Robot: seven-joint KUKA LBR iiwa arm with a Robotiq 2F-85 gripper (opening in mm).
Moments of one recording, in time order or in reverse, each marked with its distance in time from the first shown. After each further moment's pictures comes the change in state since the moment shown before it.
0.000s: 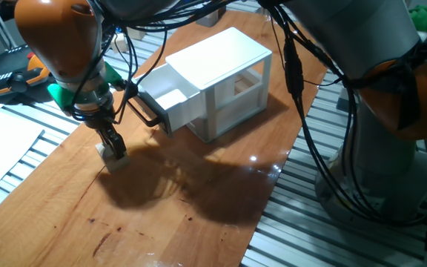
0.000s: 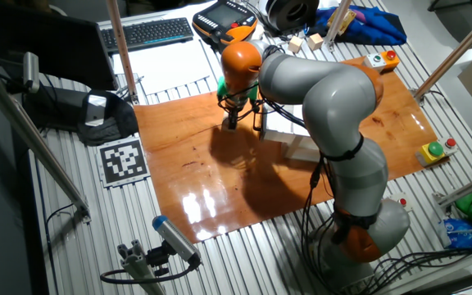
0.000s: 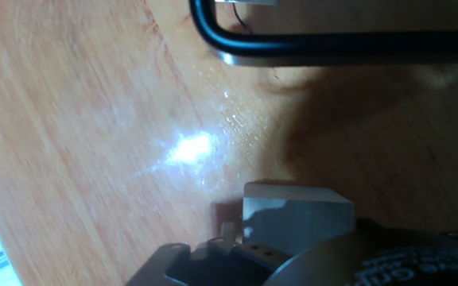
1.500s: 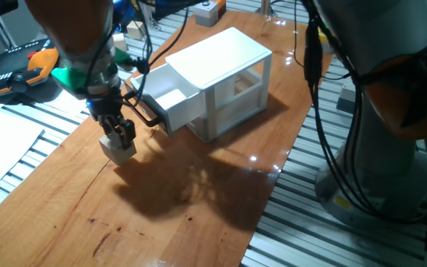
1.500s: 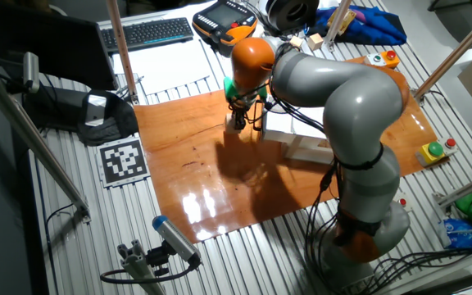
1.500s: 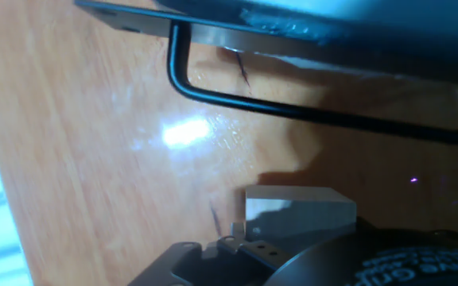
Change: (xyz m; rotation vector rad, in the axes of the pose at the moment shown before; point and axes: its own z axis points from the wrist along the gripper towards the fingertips) arm -0.015 -0.043 -0.068 -0.006 0.057 -0.247
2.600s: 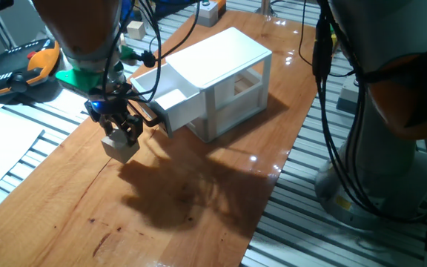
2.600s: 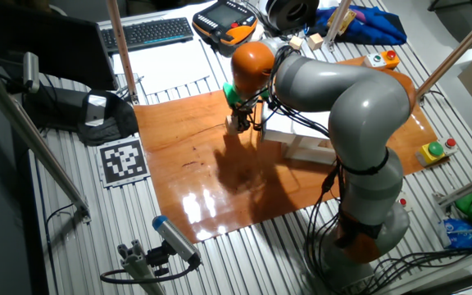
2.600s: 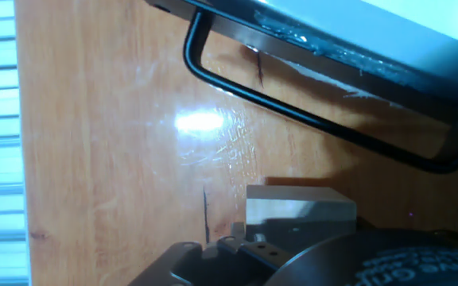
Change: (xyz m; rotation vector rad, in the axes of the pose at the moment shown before) arm -0.001 -0.004 -0.004 -0.037 -0.037 -0.145
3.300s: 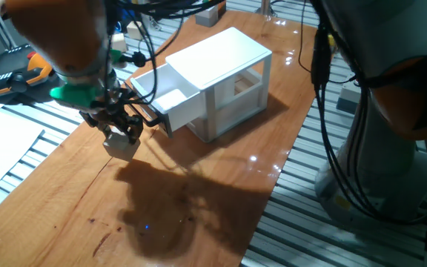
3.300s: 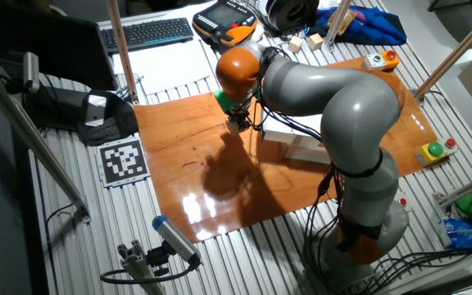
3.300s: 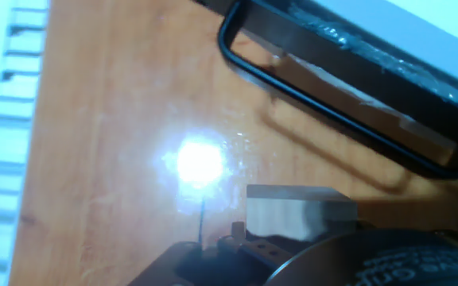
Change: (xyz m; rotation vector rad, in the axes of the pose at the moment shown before) arm 0.000 0.000 0.000 -0.008 -0.111 -0.230
